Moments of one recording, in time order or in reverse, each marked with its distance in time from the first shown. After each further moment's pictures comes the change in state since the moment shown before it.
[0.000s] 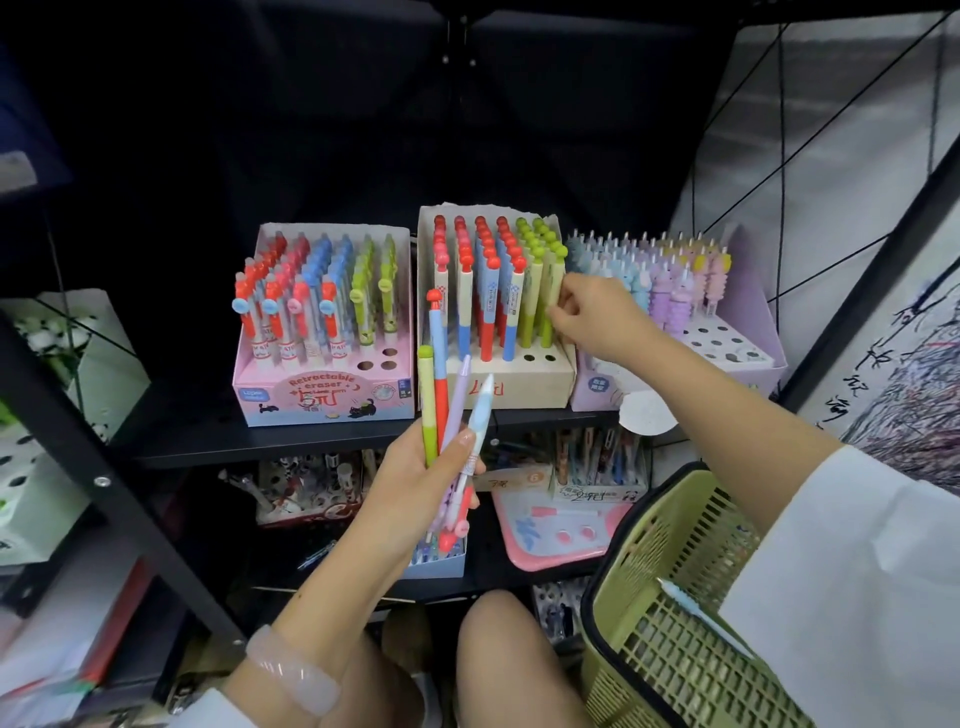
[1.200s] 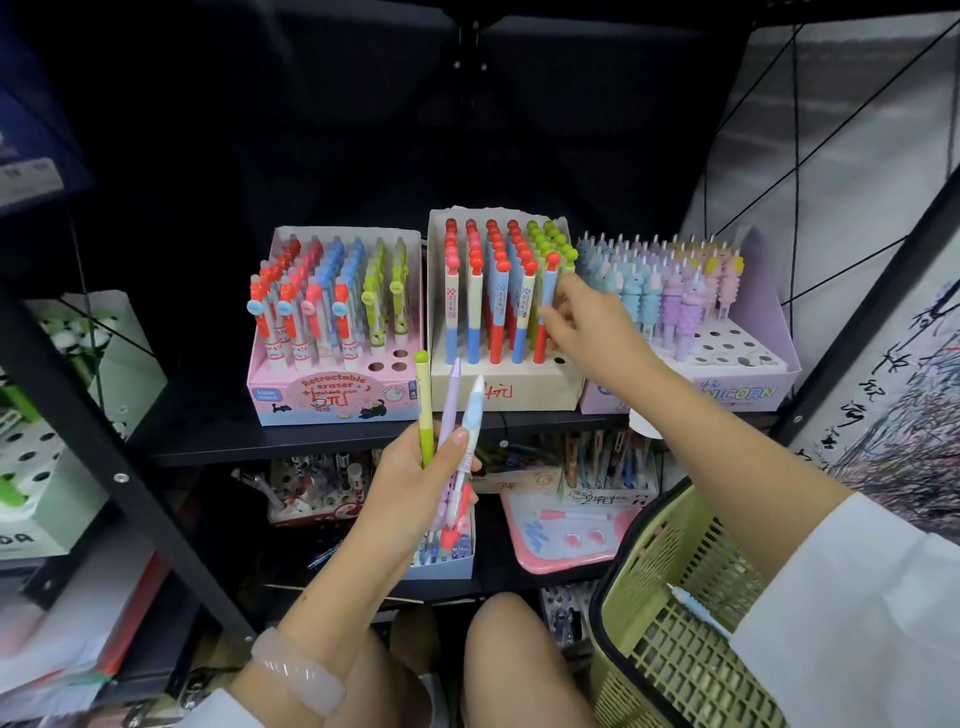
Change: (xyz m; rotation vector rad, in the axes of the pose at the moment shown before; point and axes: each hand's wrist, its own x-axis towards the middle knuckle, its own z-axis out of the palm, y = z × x) left_hand 0.005 -0.011 -0.010 0.017 0.109 -0.012; right_hand -0.022 -0.018 0.014 0.213 0.103 -0.095
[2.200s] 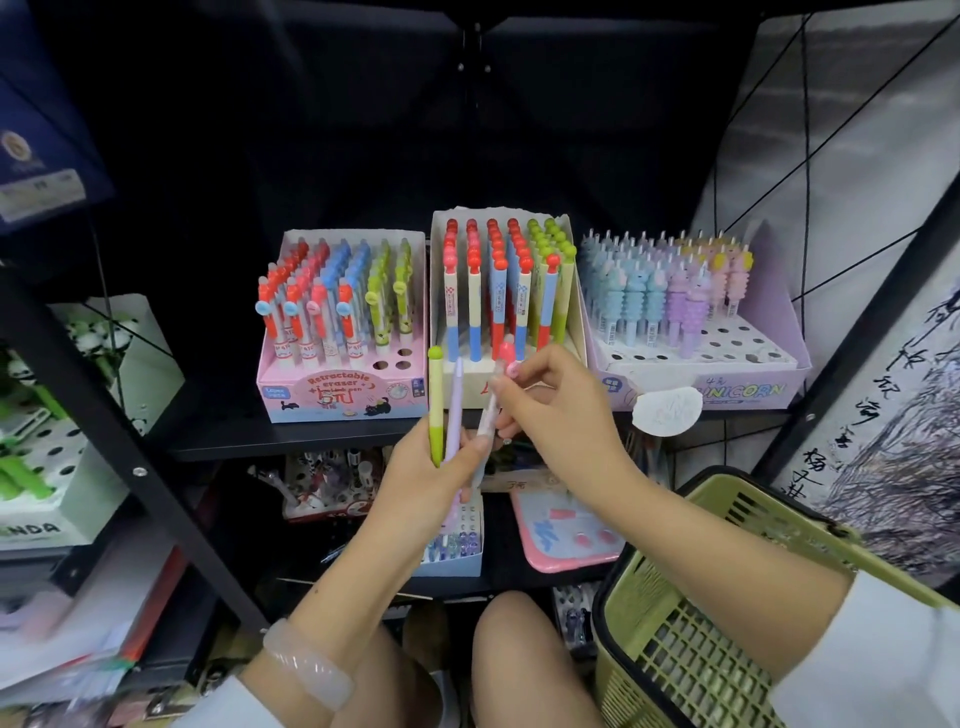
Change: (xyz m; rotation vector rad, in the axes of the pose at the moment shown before) left_hand -0.002 0.002 0.010 0.176 0.068 0.095; right_hand -0.078 -0.045 0.024 0.778 0.035 0.128
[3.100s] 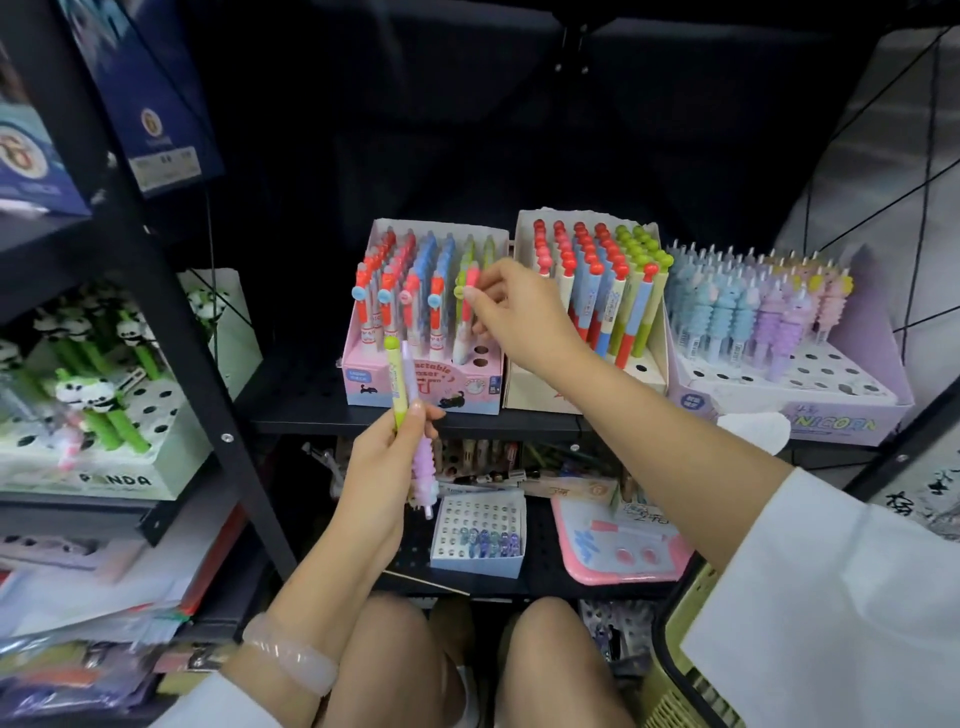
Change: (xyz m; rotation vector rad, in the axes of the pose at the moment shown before) left_hand -0.006 -0.005 -0.071 -0.267 0.284 -0.042; right_hand 0.094 -0.021 0.083 -0.429 -0.157 -0.172
